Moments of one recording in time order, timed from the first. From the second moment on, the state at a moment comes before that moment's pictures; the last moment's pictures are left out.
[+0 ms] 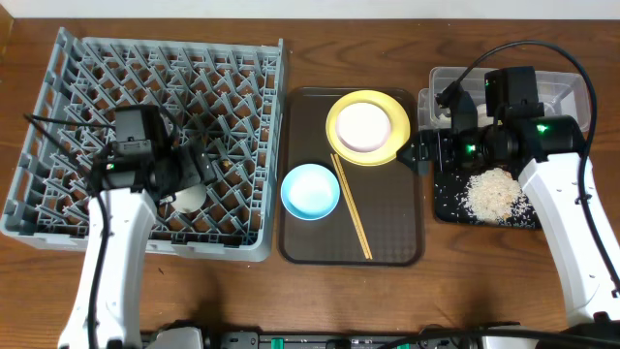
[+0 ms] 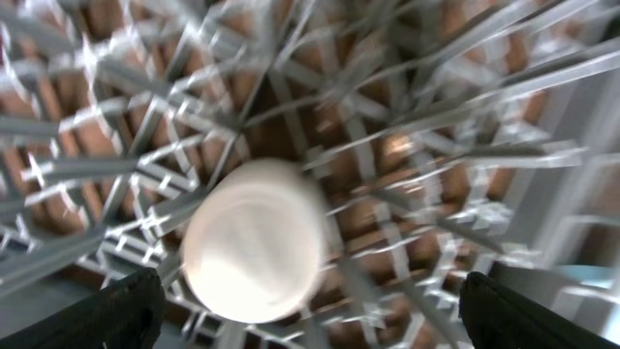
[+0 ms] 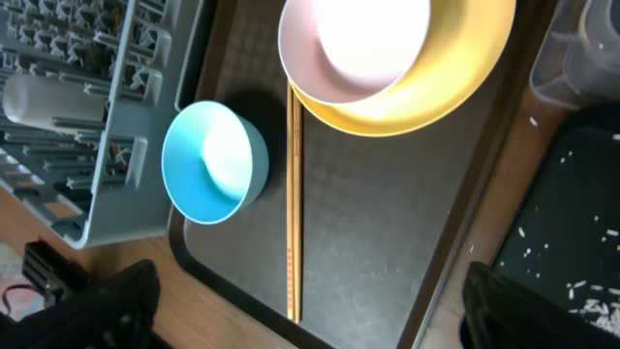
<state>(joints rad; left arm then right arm) 0.10 1.32 1.06 -0.85 0.02 -0.27 0.11 1.48 1.32 -1.02 -0.50 0.04</state>
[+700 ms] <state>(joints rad) -0.50 1.38 1.08 -0.66 0.11 -0.35 0.11 1.48 1.32 -1.08 -0.02 0.38</state>
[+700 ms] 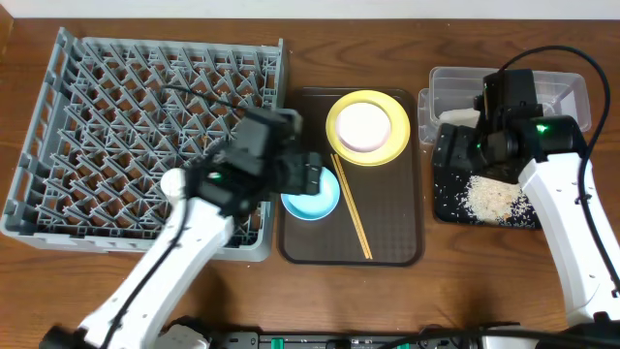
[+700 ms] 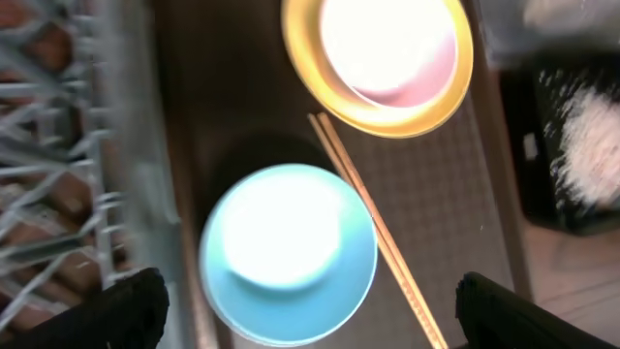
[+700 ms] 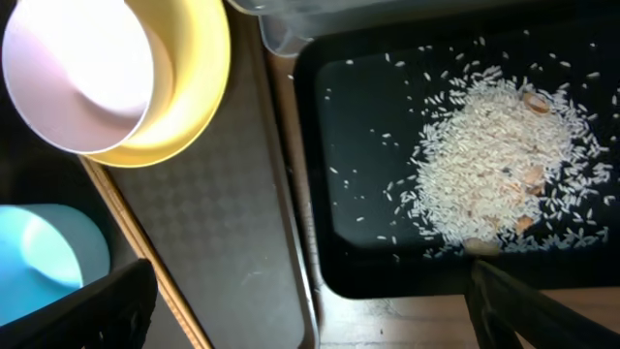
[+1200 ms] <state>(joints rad) -0.74 1.76 1.08 -0.62 0.00 -0.31 0.11 1.48 1.32 -1.08 -0.02 0.39</state>
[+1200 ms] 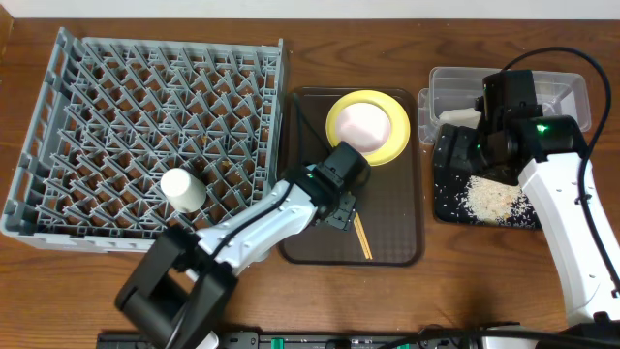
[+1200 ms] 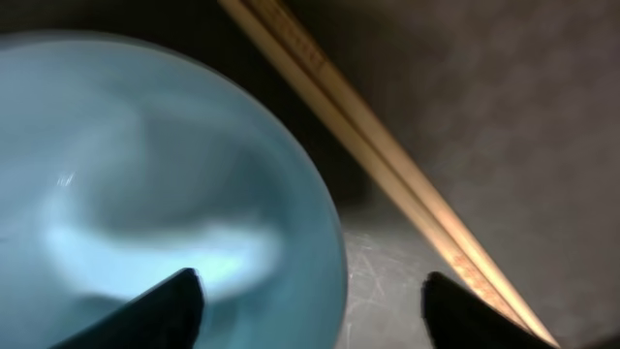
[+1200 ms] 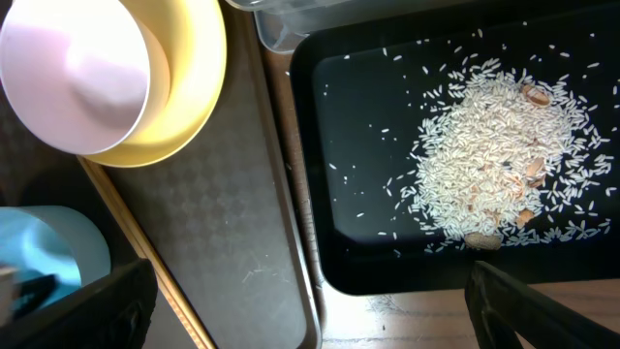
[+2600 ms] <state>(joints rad) 0.02 1.30 1.09 -0.41 0.68 -0.28 0.11 1.48 1.32 -1.09 -0.02 0.39</state>
